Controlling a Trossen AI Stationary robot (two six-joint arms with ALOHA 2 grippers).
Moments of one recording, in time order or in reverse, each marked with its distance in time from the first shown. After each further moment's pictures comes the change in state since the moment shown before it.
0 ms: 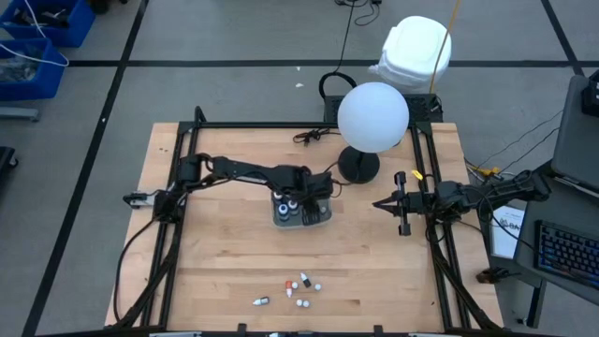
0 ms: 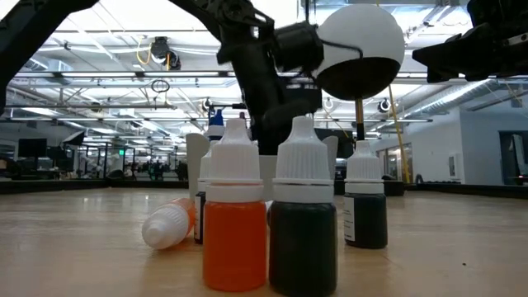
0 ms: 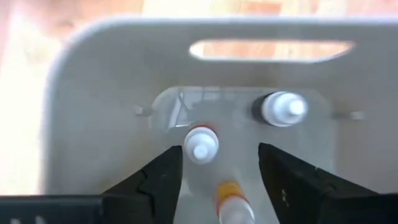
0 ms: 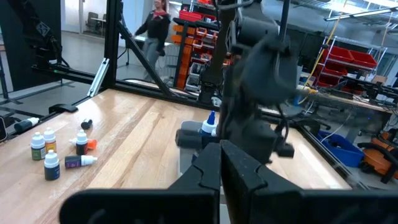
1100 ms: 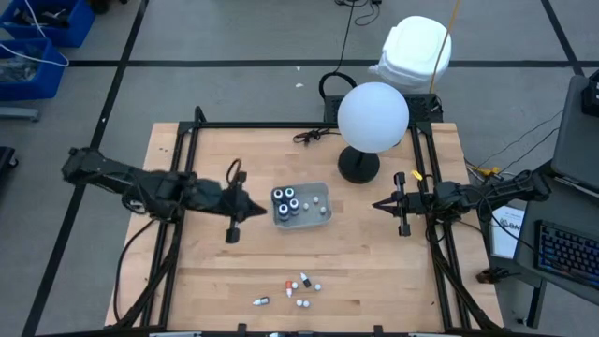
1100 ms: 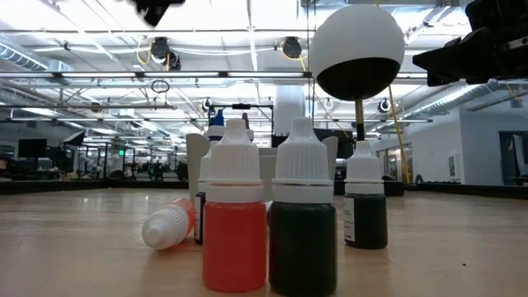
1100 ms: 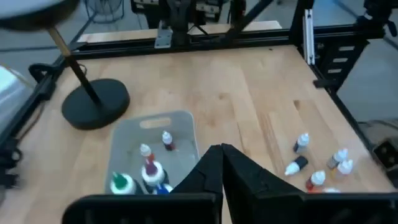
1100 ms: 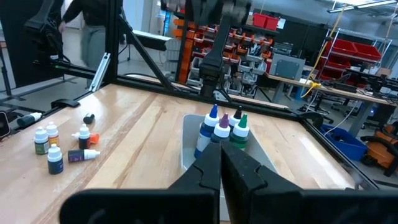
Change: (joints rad) left arm -0.329 -1.096 -0.766 0.382 -0.150 -0.002; right arm 0.000 0.002 -0.001 -0.023 -0.002 0.016
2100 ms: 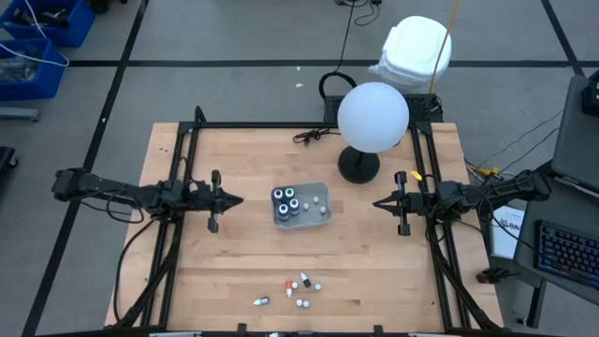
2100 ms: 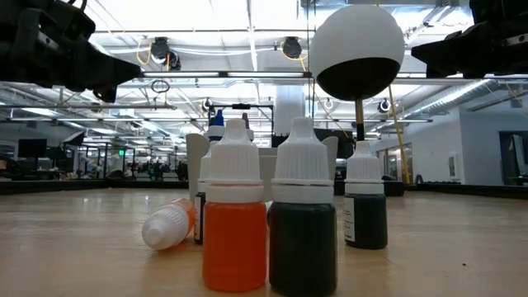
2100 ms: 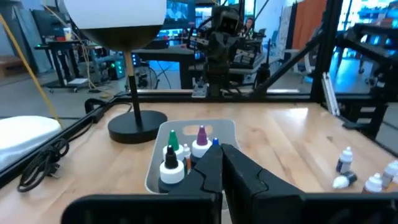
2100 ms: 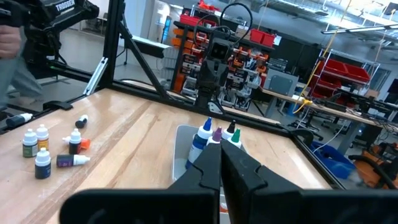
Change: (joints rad) left arm 0.151 -0.598 -0.833 0.680 0.057 0.066; right arm 0.000 0.014 0.000 0.061 -0.001 -0.079
